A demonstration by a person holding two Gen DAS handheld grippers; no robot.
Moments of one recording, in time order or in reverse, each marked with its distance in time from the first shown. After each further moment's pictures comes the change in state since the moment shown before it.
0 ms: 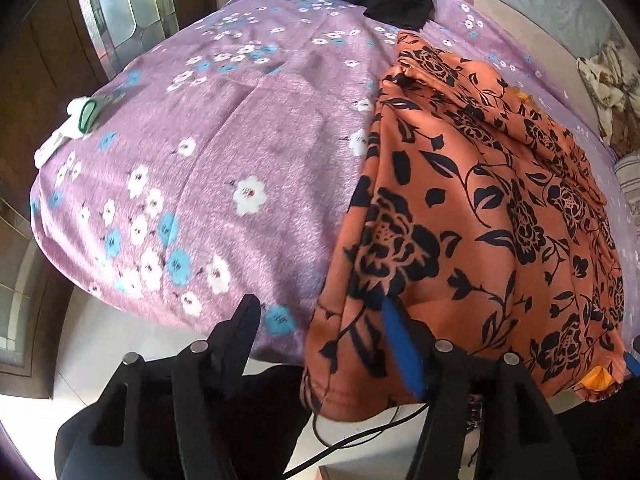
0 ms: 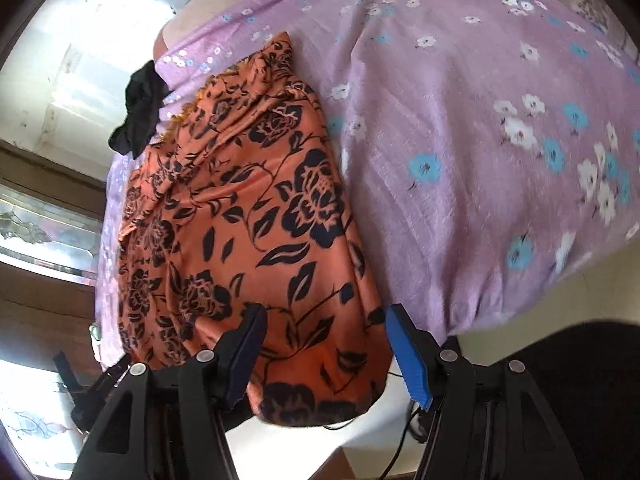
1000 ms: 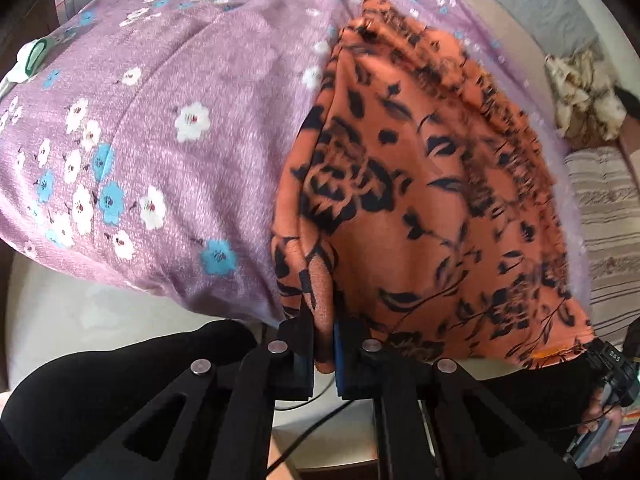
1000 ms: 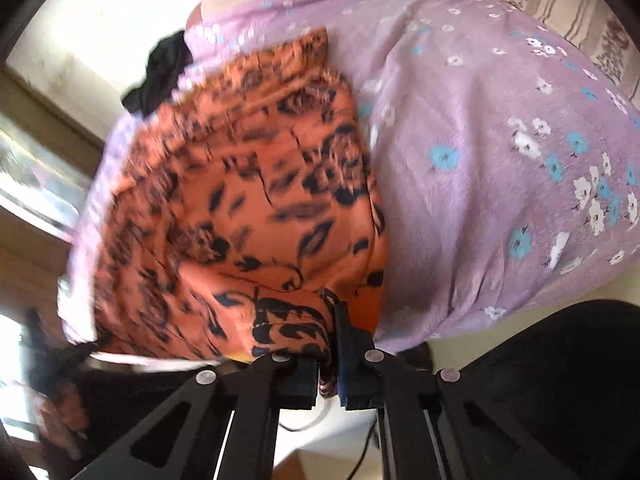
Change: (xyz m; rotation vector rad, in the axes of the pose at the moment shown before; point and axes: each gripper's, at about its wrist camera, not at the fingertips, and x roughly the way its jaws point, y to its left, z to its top) left arm 0.008 0.002 -0.009 -0.035 0.146 -0.284; right arm -0.013 0.011 -0.015 -0.118 -0.045 -0.059
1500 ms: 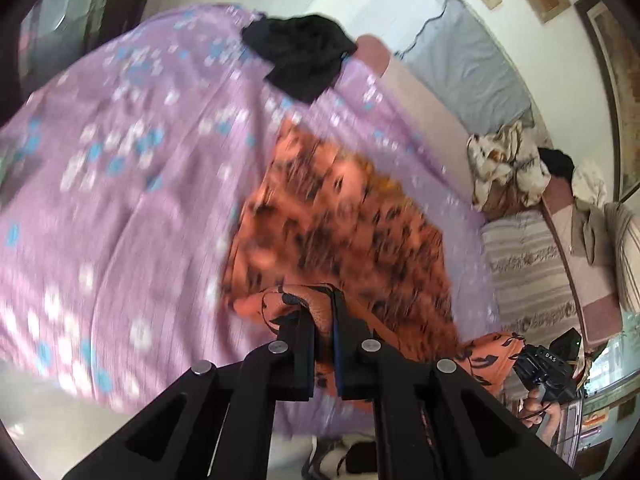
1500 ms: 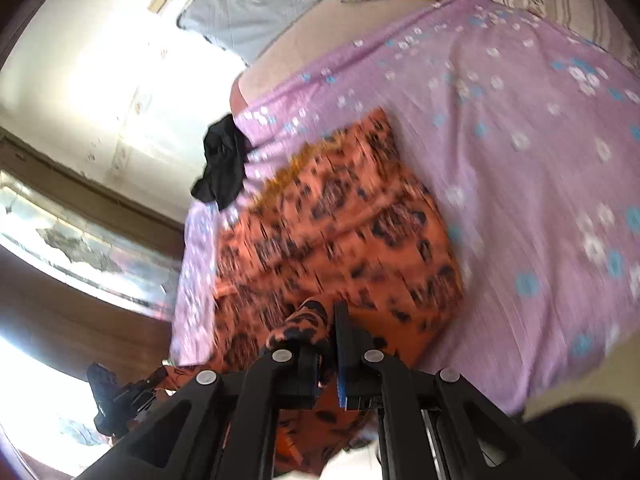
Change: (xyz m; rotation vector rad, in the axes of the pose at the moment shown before) left arm -0.088 -0.040 0.130 0.017 -0.209 -0.262; right arm -0.023 0.040 0.104 0.135 -0.155 0.281
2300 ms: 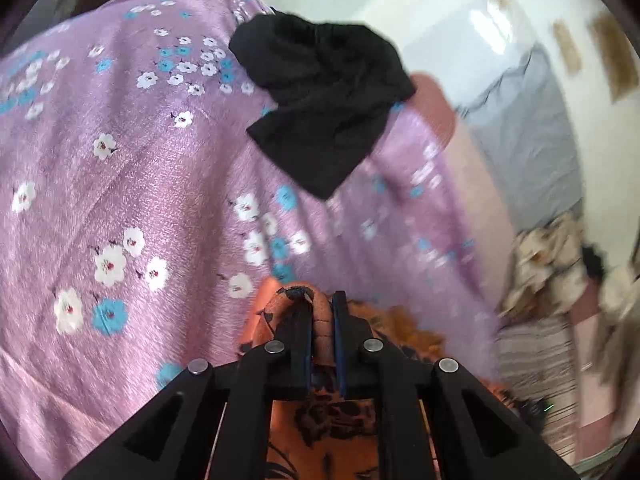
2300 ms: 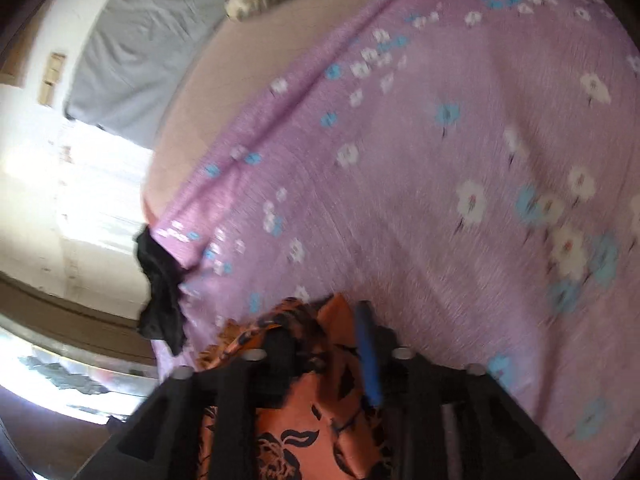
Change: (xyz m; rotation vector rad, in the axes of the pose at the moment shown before) left arm 0.198 0.050 0.181 -0.202 -0.107 -0.078; right arm 0.179 -0.099 0.222 0.209 -0.104 -0.001
